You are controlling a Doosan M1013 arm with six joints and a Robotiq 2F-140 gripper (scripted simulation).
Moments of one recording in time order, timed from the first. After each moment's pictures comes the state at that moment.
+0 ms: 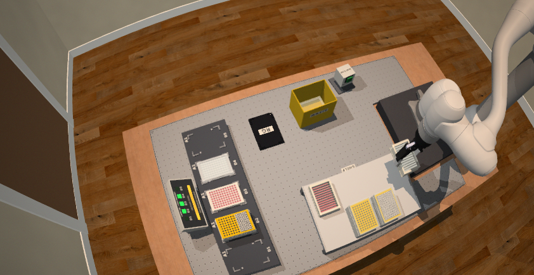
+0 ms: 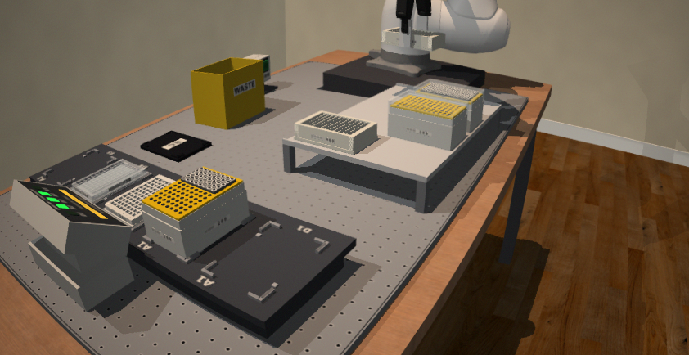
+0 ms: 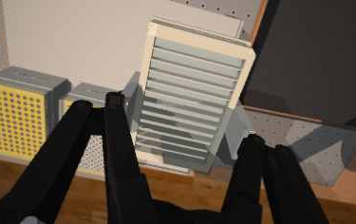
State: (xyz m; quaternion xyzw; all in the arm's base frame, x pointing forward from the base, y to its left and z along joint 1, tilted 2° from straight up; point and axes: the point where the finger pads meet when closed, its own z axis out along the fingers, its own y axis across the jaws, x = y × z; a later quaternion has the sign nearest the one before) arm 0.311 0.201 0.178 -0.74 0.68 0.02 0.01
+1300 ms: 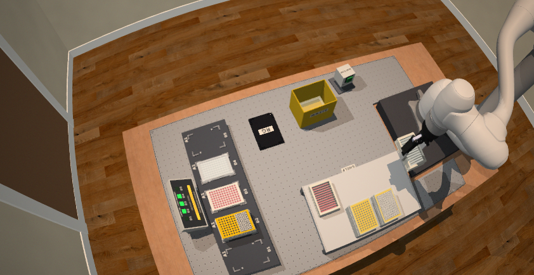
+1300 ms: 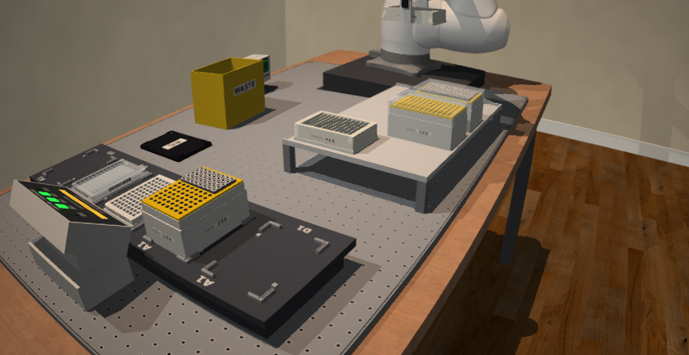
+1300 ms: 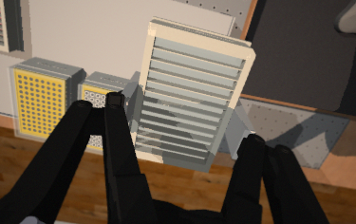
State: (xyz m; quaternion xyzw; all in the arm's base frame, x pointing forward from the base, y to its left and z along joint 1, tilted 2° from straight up) arm 0.312 0.199 0.236 -0.74 0.68 0.02 0.01
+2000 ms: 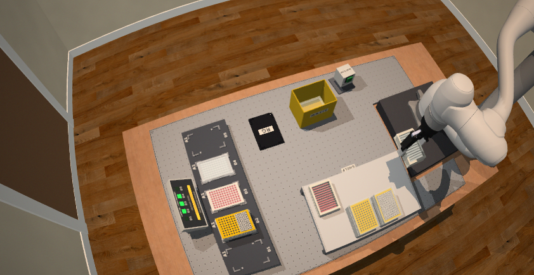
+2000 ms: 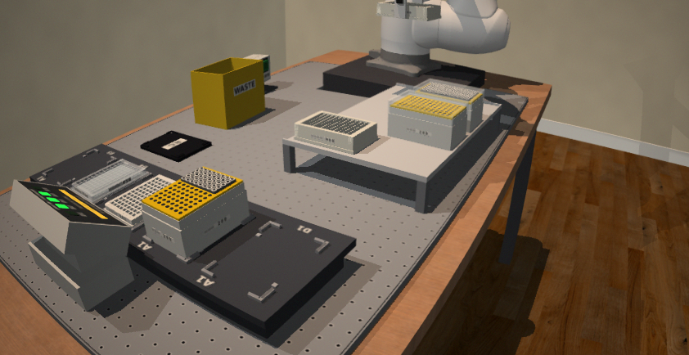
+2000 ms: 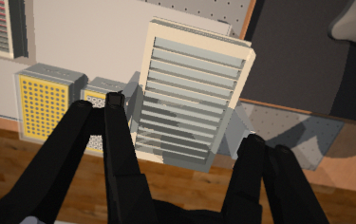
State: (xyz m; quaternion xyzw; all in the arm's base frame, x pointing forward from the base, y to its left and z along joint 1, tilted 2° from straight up) arm 0.314 0.186 0.245 -0.74 0.68 0.02 0.01
